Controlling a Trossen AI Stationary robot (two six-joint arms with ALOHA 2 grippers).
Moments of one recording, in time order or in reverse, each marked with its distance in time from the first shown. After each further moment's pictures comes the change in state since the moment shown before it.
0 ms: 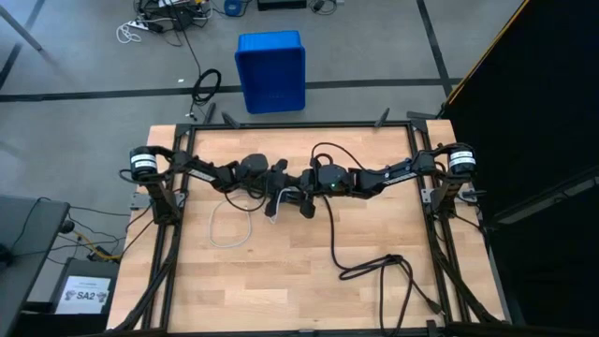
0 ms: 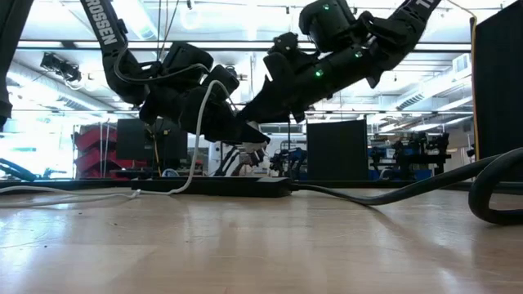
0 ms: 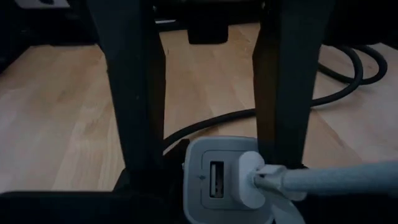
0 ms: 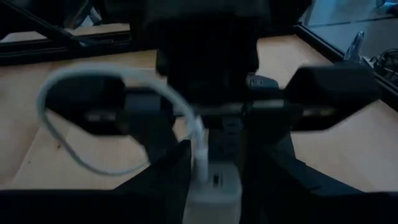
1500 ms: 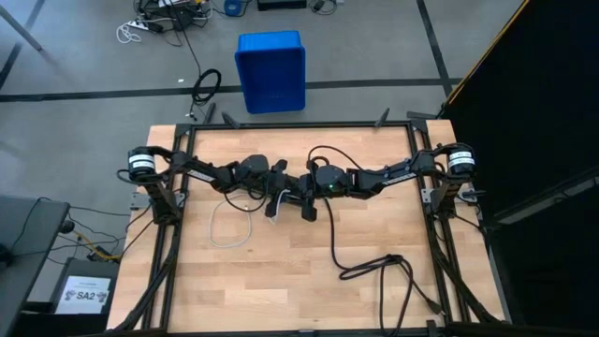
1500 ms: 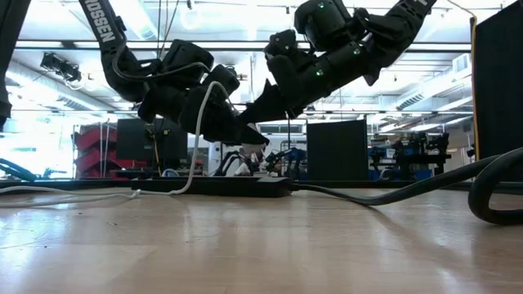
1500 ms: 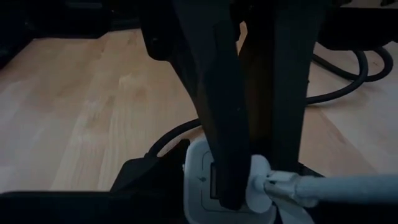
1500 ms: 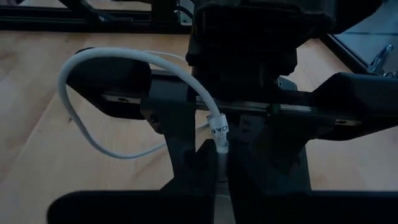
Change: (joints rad) left arm -0.008 -0.004 0.005 -0.050 -0.034 -0.002; right arm 0.011 0.004 0.017 -0.011 -0.057 -0.115
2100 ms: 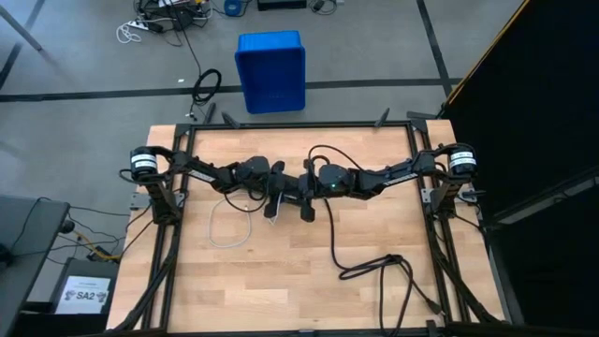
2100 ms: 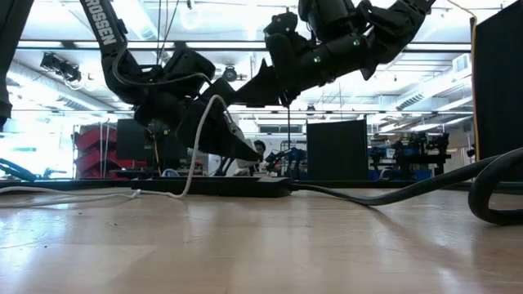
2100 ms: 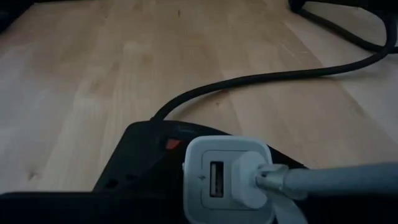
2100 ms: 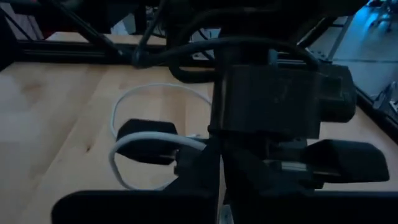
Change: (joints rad) left arm 0.000 0.013 -0.009 -0.055 -0.045 0.007; right arm 0.006 -0.011 0.005 0.069 -0.029 -0.011
